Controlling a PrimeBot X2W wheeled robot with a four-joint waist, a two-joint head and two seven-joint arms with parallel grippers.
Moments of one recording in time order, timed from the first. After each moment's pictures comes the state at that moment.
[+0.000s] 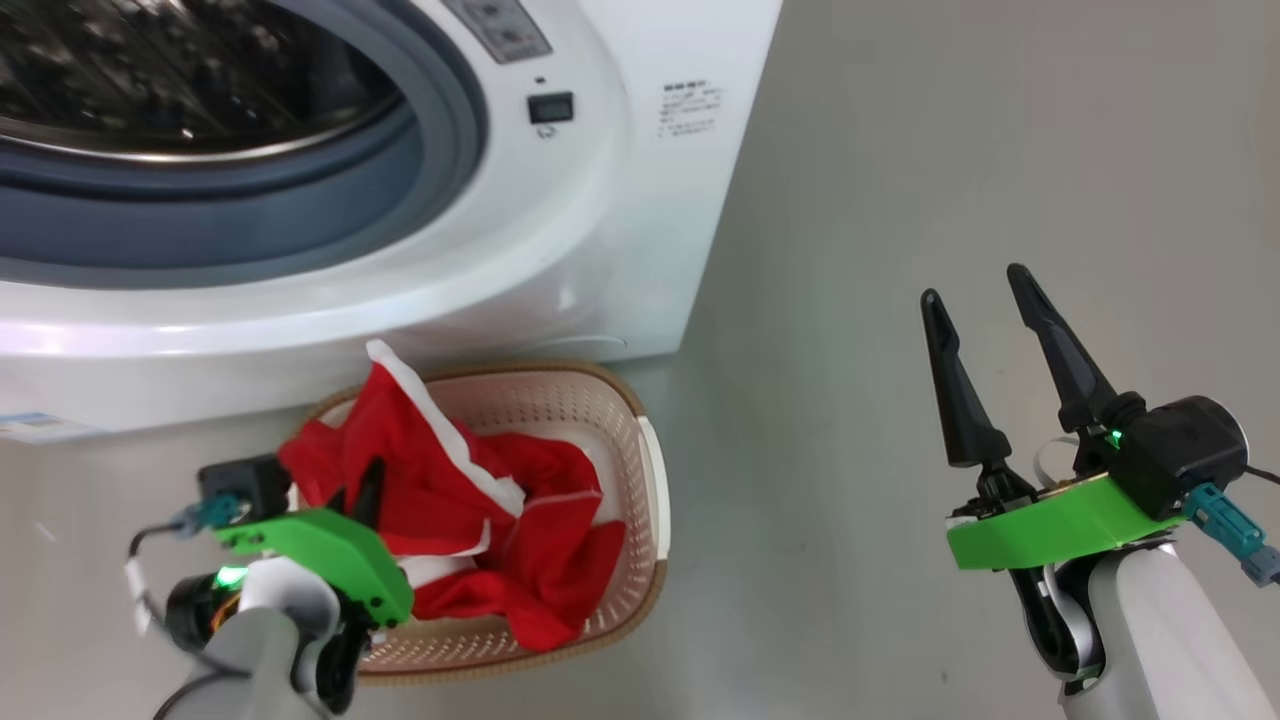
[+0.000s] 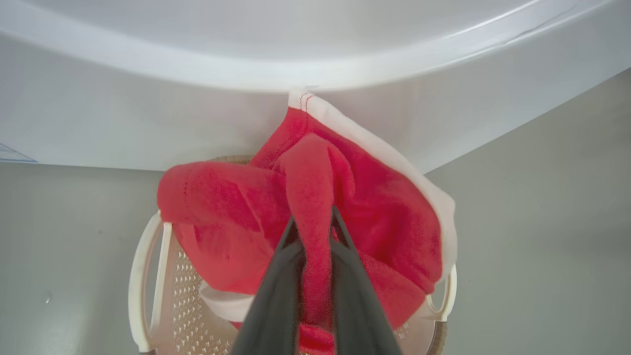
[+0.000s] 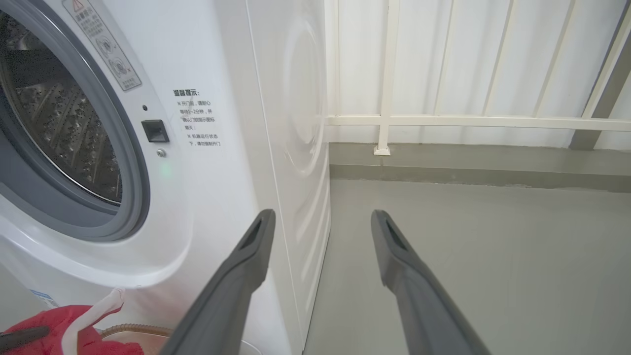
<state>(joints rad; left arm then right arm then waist) -0.53 0.12 -0.21 0.84 -0.58 -0.07 -0.09 -0.25 -0.05 0.05 0.11 0.21 0.13 -0.26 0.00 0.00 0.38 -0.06</state>
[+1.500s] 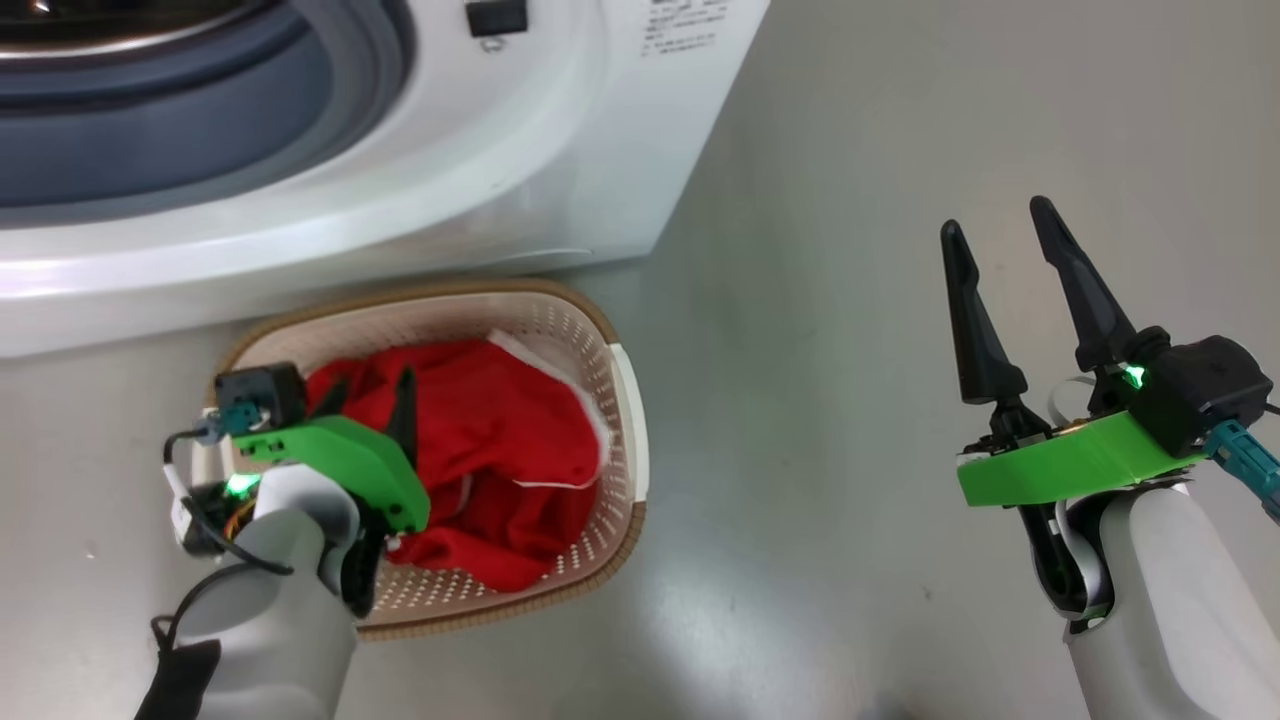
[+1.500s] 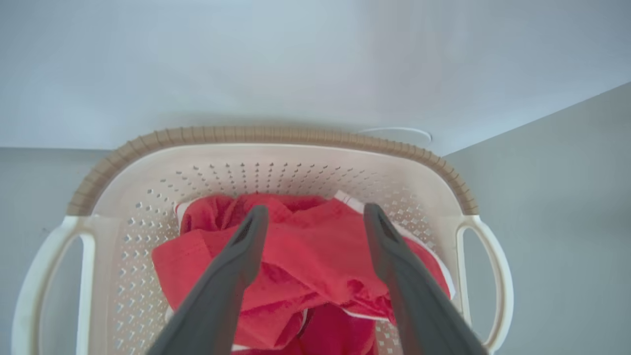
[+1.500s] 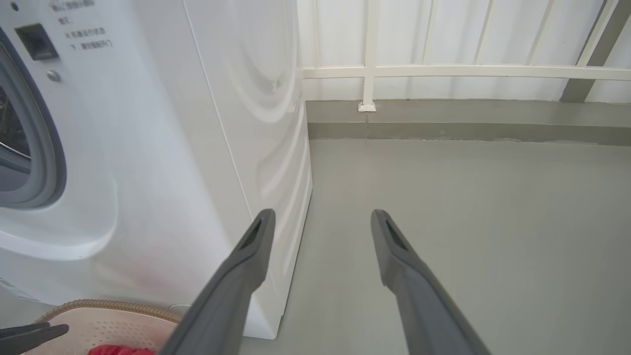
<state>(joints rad) -0.85 0.04 -0.30 1.25 -0.59 -0.09 -0.23 -0.36 -0.05 0.03 0.16 0.23 0.13 -0.26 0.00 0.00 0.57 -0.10</state>
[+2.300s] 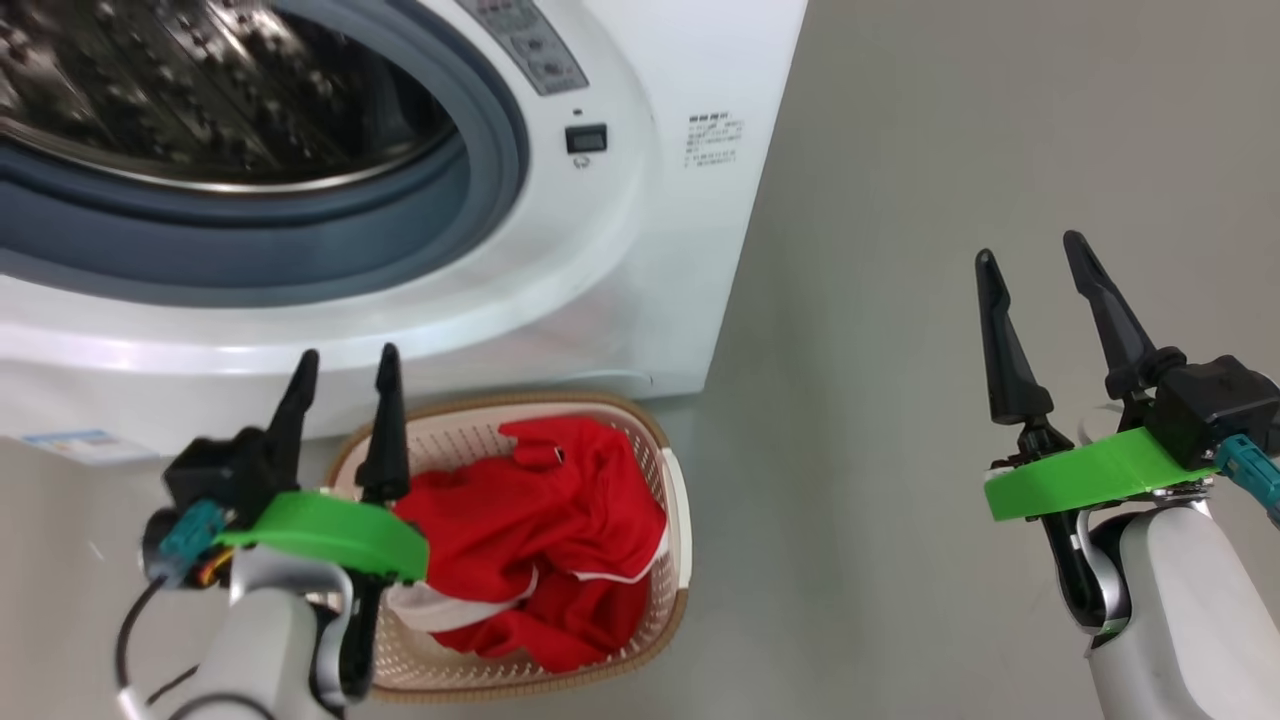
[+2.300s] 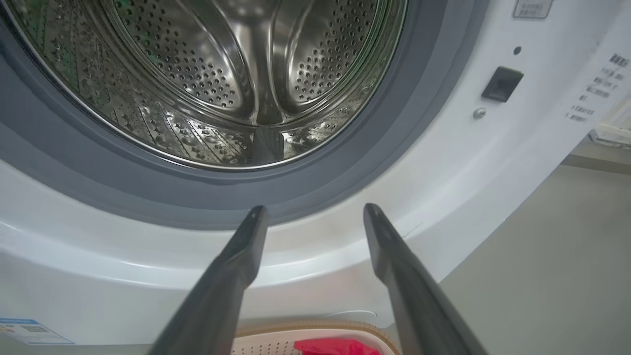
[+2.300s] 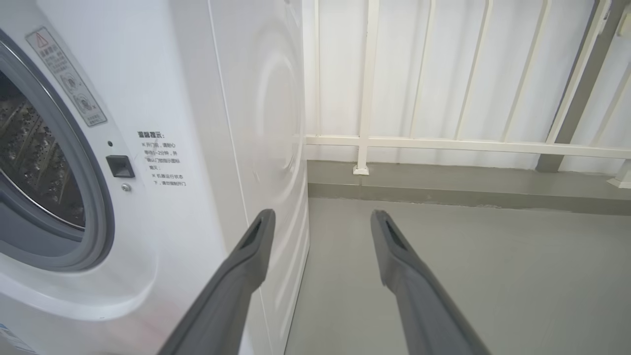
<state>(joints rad) -0.46 0.06 -0.12 0.50 -0.37 -0.01 -0.25 -0.33 -0.05 -0.03 0.22 0.18 0.13 -0.26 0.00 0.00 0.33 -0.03</state>
